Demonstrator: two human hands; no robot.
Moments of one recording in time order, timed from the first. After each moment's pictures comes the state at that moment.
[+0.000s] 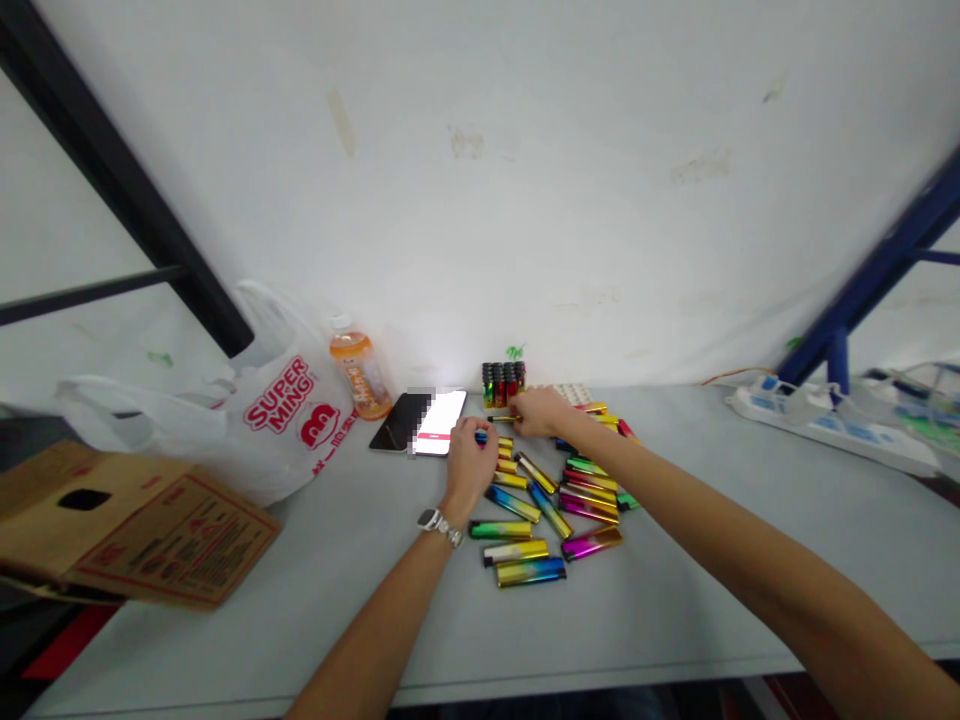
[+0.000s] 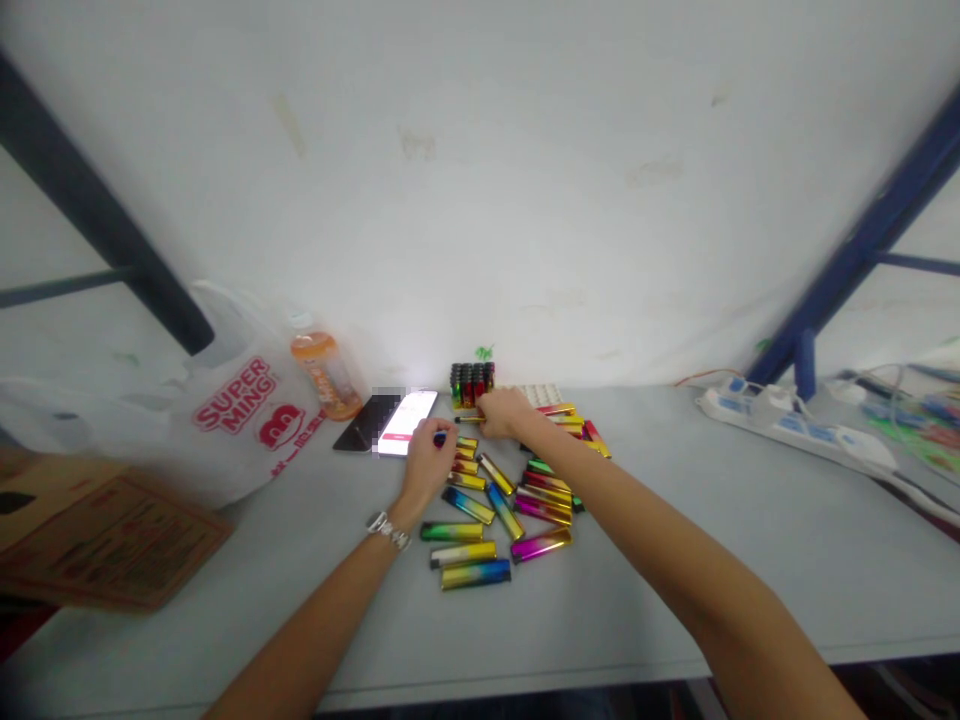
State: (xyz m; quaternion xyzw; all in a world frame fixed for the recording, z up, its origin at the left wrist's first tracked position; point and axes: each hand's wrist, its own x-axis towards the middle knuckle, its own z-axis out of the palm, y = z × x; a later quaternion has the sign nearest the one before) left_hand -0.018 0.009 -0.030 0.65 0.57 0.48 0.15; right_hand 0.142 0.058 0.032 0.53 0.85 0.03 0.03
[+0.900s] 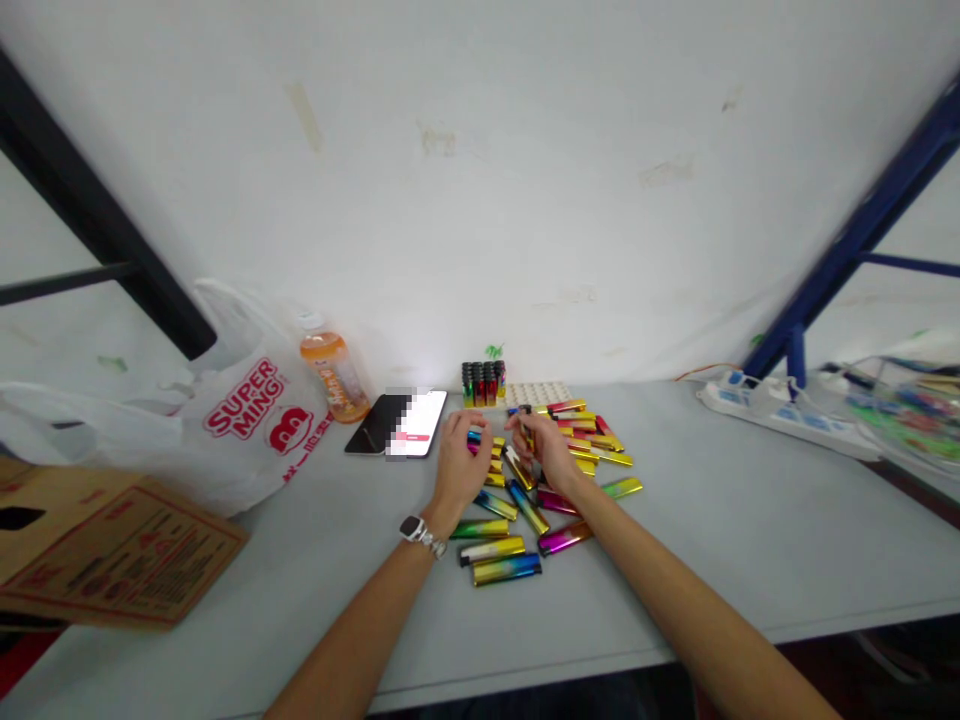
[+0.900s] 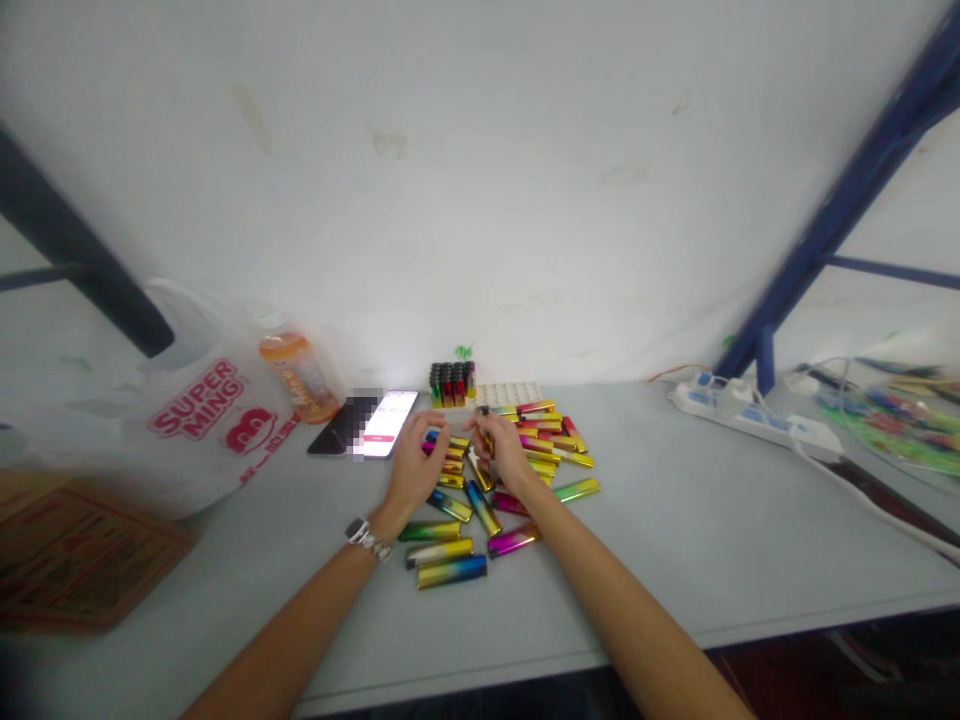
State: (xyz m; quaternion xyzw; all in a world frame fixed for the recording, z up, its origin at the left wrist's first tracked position) left_hand -0.001 -0.008 -0.014 0.72 0.45 0.52 0.12; right_hand 0.153 -0.017 -0.004 0.35 0.45 -0.61 -0.56
